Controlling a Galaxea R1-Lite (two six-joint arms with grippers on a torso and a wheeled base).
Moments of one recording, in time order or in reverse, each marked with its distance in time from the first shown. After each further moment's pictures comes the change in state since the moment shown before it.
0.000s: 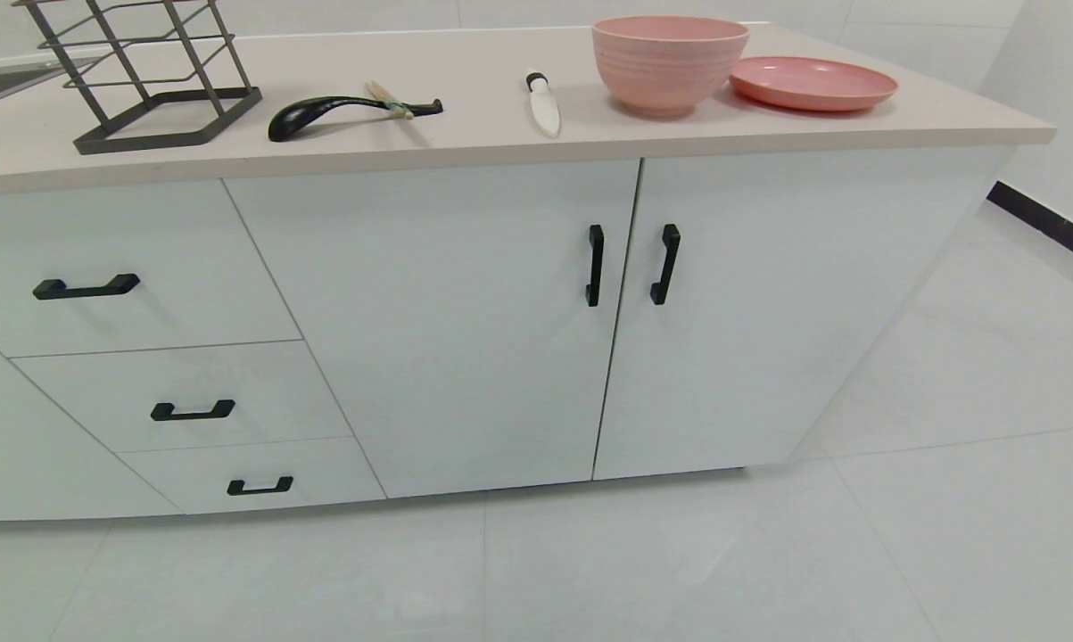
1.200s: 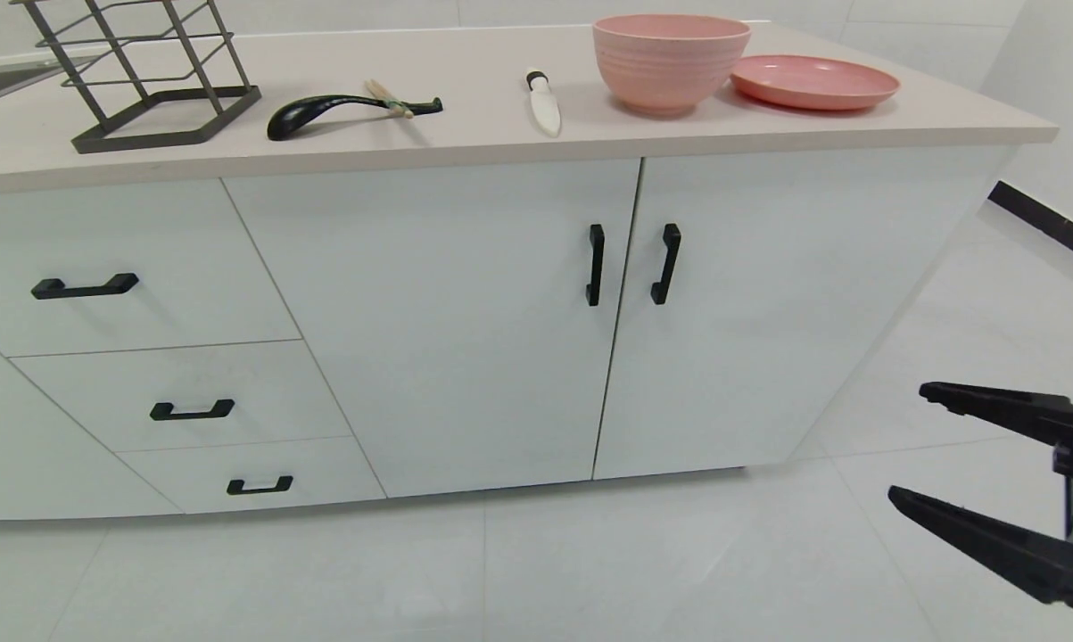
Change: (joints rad) left arm 0.000 0.000 0.000 0.000 0.000 0.000; right arm 0.203 1.081 -0.320 -0.168 0.324 -0.102
